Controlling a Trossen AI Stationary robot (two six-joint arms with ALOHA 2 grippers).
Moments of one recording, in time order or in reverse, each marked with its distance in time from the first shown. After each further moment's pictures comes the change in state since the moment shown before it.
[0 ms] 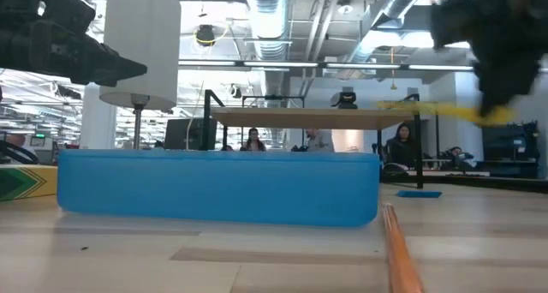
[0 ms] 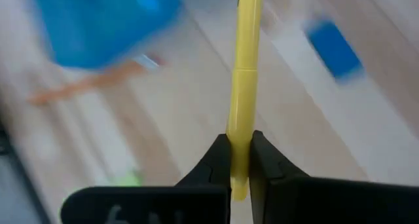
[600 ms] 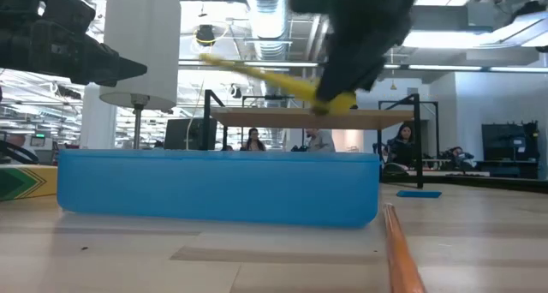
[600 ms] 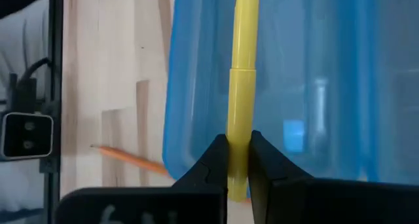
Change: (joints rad) left arm 0.000 0.000 0.000 0.000 0.000 0.000; right arm -0.119 0.579 0.519 0.164 -0.182 -0.561
